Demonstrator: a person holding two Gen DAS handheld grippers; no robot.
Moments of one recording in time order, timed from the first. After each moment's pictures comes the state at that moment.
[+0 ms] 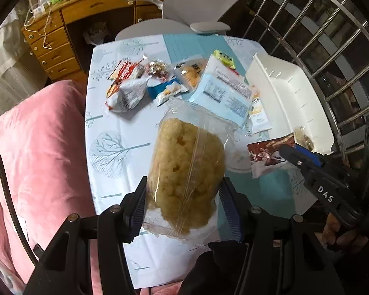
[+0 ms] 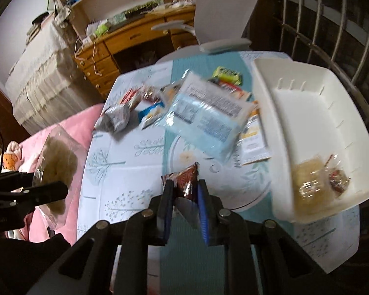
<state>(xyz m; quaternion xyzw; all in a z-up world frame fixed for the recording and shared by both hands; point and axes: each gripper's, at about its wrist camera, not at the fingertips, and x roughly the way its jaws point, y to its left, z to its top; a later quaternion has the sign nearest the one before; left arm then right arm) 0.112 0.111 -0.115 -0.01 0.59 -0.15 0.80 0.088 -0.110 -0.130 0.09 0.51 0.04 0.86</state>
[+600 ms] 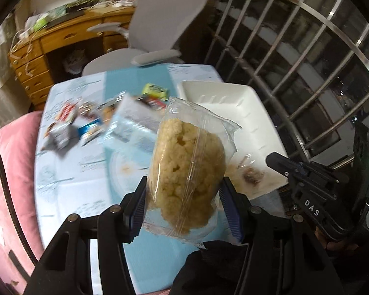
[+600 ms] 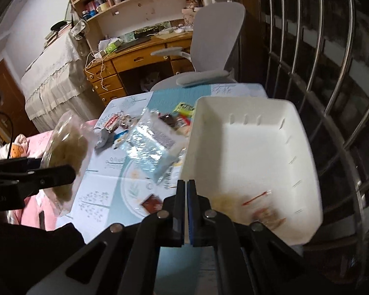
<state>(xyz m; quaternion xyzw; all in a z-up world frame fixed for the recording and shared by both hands) 0.095 -0.067 -0.067 -0.03 0.52 -0.19 0.83 0.068 -0.265 -0.079 0.04 0.45 0.08 0.89</state>
